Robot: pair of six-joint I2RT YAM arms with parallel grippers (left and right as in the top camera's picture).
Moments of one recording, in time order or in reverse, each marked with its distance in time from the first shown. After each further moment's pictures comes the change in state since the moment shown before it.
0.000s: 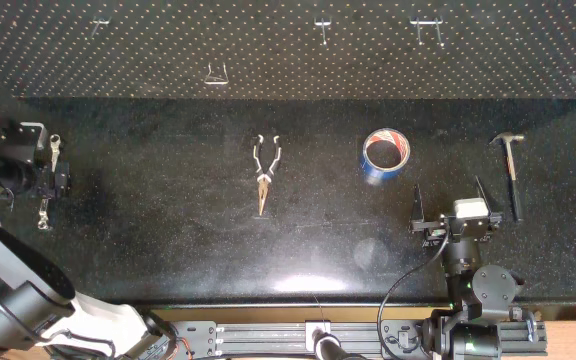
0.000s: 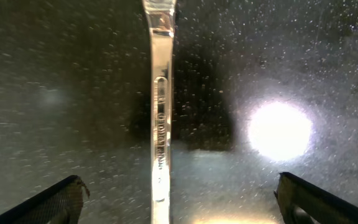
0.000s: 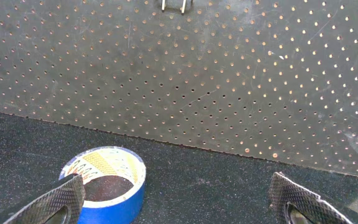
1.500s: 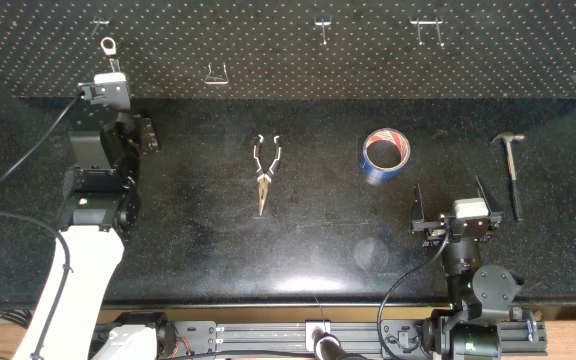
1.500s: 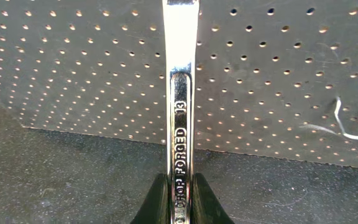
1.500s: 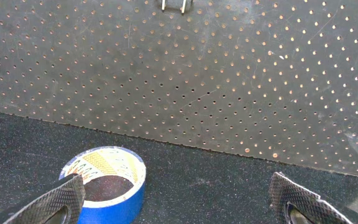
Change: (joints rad) left arm -0.707 -0.600 -0.470 0.703 -0.290 -0.719; right arm 0.000 0.000 0.000 0.000 0.000 0.000
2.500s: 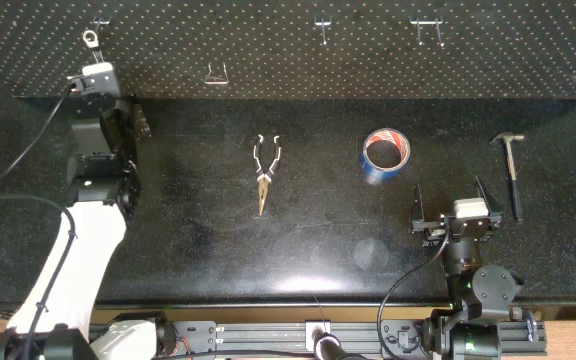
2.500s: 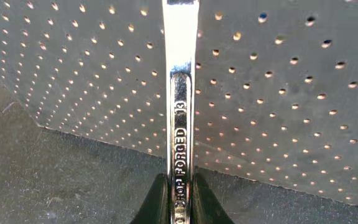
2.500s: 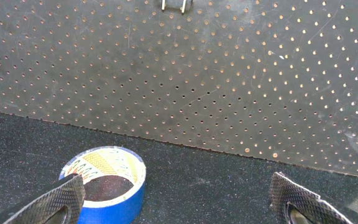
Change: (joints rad) left arm 0.044 0.146 -0.001 0.175 -0.063 -0.034; right arm 0.000 0.000 0.000 0.000 0.000 0.000
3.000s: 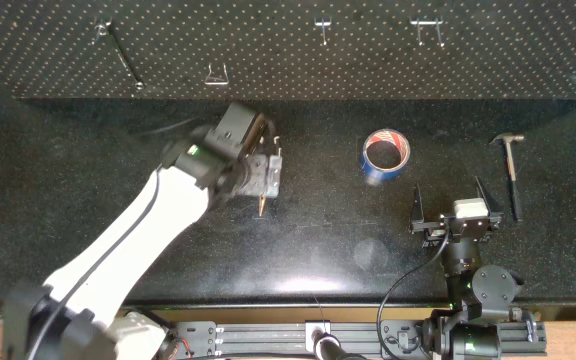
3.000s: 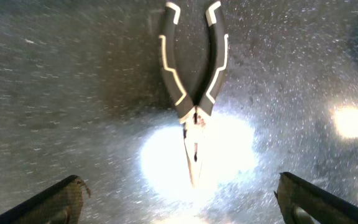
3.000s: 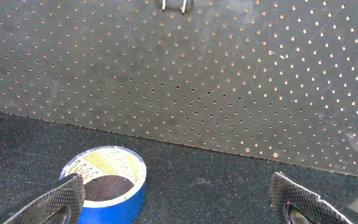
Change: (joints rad) left arm -0.586 0.130 0.359 -0.987 0.214 -0.385; right arm 0.000 0.000 0.000 0.000 0.000 0.000
